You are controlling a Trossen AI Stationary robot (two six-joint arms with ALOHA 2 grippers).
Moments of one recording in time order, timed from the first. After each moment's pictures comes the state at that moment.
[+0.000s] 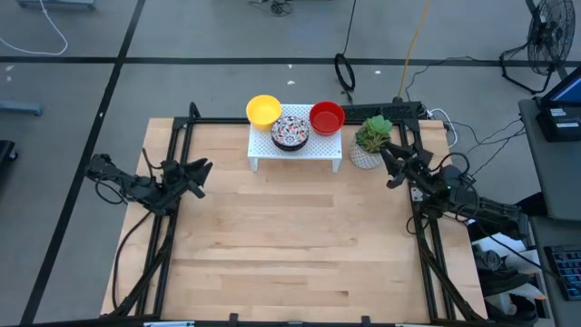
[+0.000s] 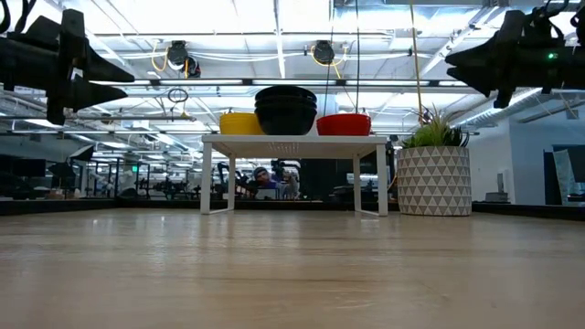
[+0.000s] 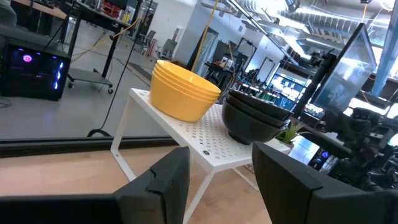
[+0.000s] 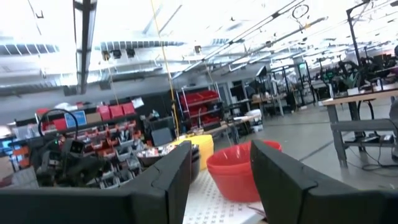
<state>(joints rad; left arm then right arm) -0.47 0.01 0.02 0.18 -1.21 -0.29 -0.32 0.00 0.02 0.33 0.29 0.16</state>
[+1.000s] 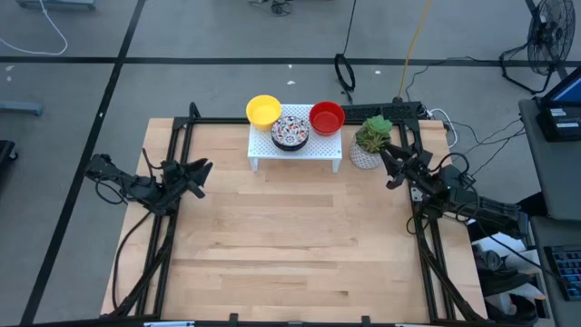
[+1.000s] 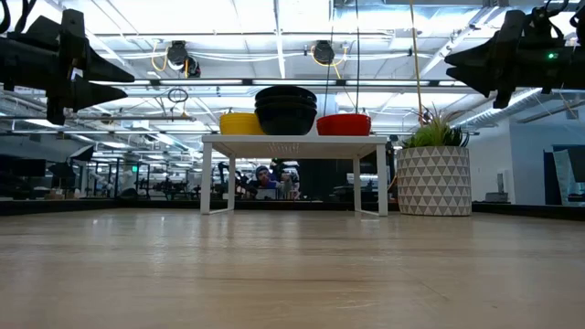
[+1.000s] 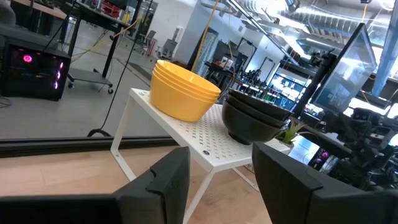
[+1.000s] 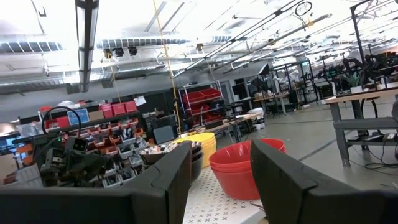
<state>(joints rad) -0.47 0.01 0.02 0.18 -1.21 -0.29 -0.31 0.00 0.02 0.33 0.29 0.16</state>
